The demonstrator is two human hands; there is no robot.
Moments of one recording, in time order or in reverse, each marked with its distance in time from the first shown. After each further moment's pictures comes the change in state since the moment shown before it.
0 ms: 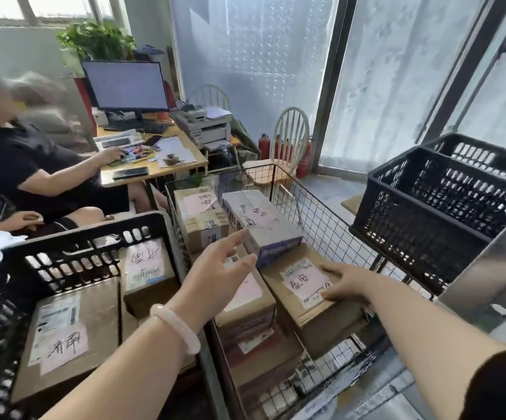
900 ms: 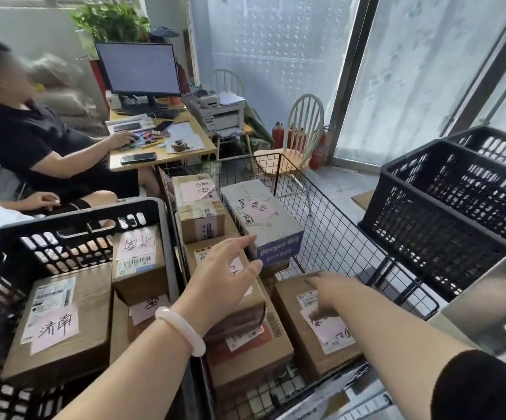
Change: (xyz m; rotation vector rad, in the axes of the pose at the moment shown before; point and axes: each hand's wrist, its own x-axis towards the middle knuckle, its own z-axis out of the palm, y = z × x) left_hand 0.009 -0.011 0.042 0.090 0.043 0.004; right_hand 0.036 -0.003 0.034 -0.662 -0.037 -0.061
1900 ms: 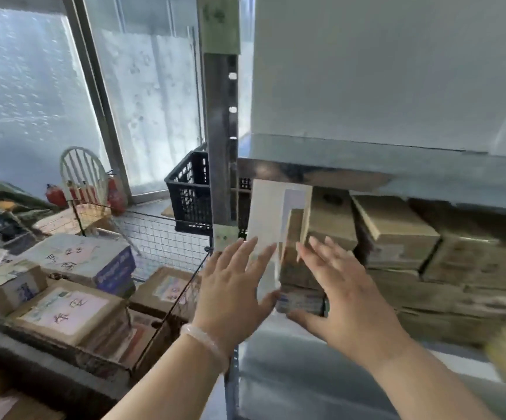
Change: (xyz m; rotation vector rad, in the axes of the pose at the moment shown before) left_hand -0.172 0.114 0.086 0.452 -0.266 1.047; right_hand -0.416 -0.061 0.132 0.372 1.020 0.554
